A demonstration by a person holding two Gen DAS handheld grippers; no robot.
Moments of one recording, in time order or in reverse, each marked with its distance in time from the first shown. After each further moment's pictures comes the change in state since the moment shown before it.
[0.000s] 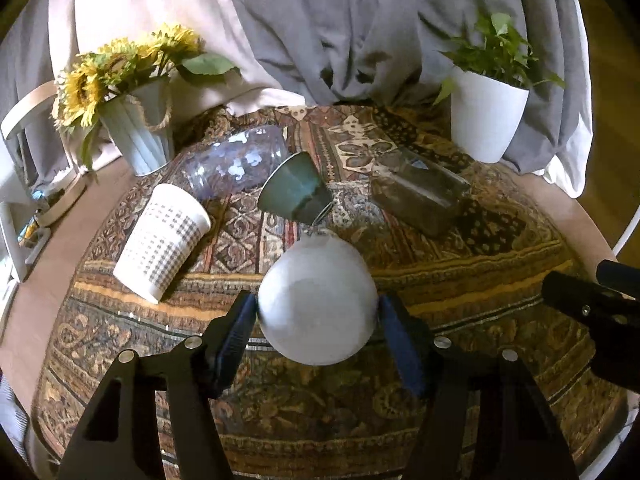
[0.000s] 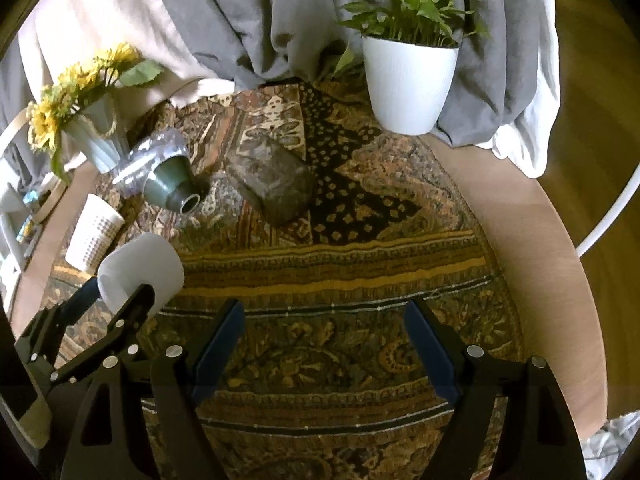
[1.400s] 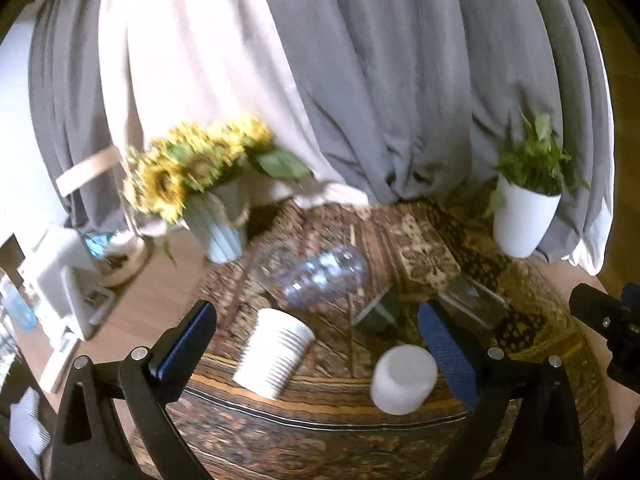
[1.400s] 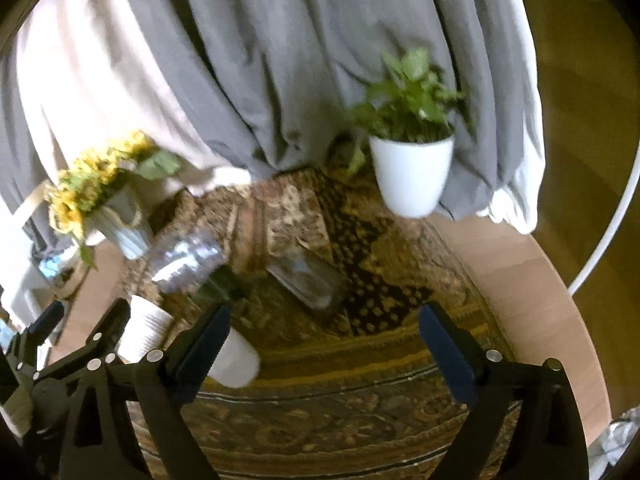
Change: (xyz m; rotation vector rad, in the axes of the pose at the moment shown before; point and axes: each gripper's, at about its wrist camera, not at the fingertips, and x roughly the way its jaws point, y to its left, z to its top) left arm -0.085 0.071 0.083 -0.015 -0.216 0.117; right arm -0.074 0.043 0.054 0.070 -0.231 0.028
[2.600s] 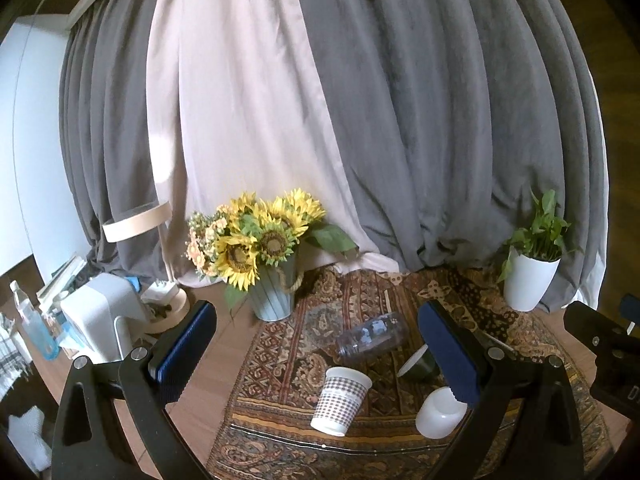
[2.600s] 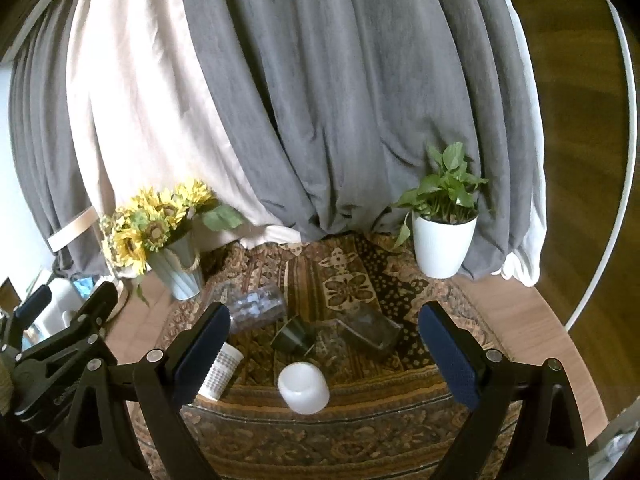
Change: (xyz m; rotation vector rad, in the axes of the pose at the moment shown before) left arm -0.071 0.085 0.036 -0.035 -0.189 0.013; right arm -0.079 0.083 0.009 -0.036 -0.188 0.002
